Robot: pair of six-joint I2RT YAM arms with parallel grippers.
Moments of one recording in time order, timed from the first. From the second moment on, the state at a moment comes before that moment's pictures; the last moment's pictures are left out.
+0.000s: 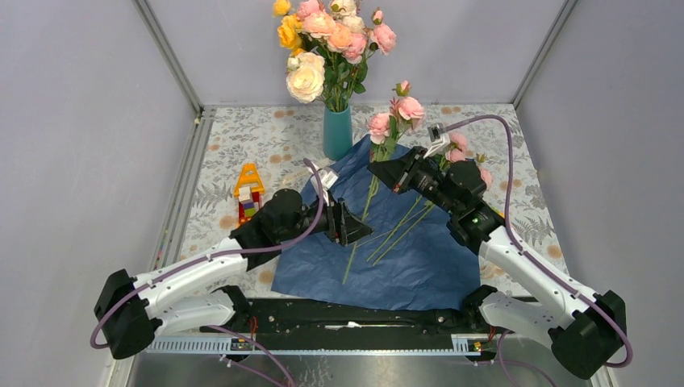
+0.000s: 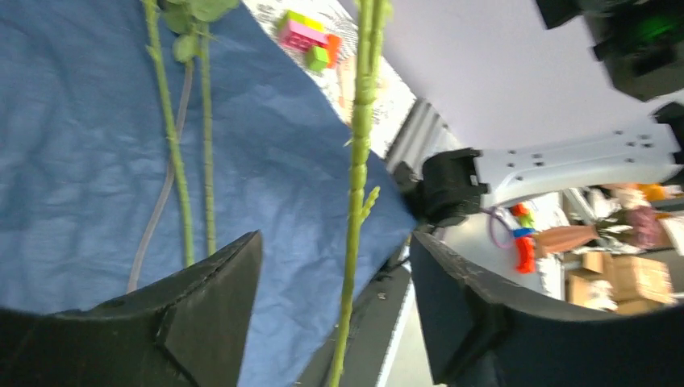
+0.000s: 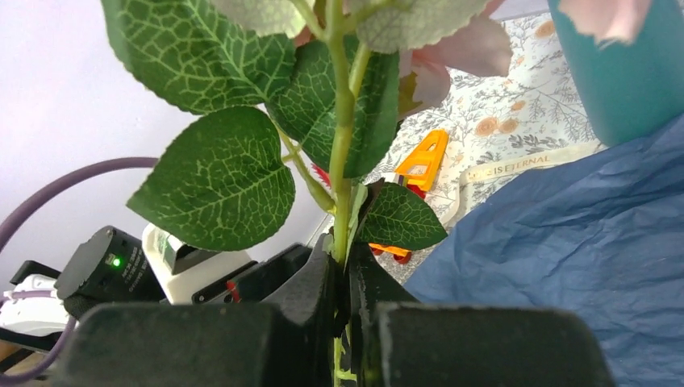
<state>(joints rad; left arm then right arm) -0.90 1.03 0.68 0.19 0.32 -0.65 0.60 1.01 0.78 0.29 -0.26 0.79</state>
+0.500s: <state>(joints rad) -0.33 0.94 1.01 -0.41 0.46 -0.35 0.60 1.11 1.19 0.13 -0.11 0.32</state>
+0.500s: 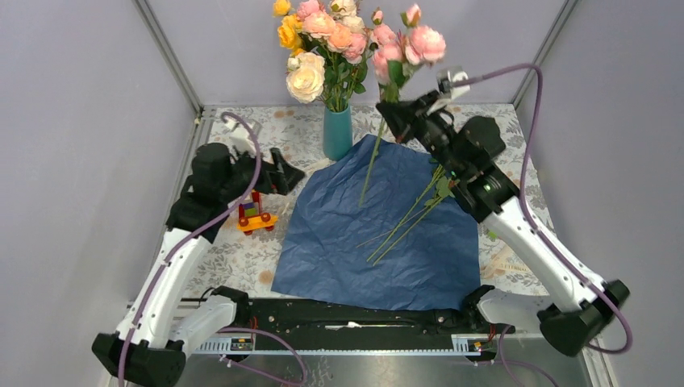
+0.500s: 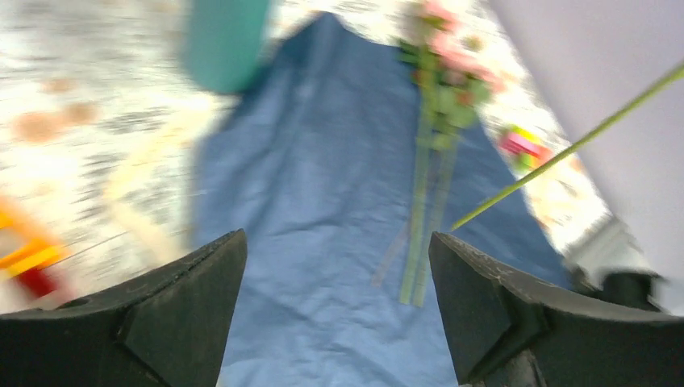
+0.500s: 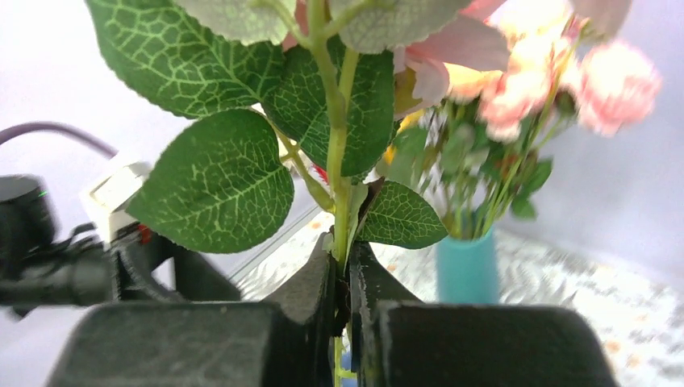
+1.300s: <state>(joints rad) -0.01 0.90 0.94 -0.51 0.15 -0.21 0.49 1.83 1.82 0.47 -0.04 0.07</state>
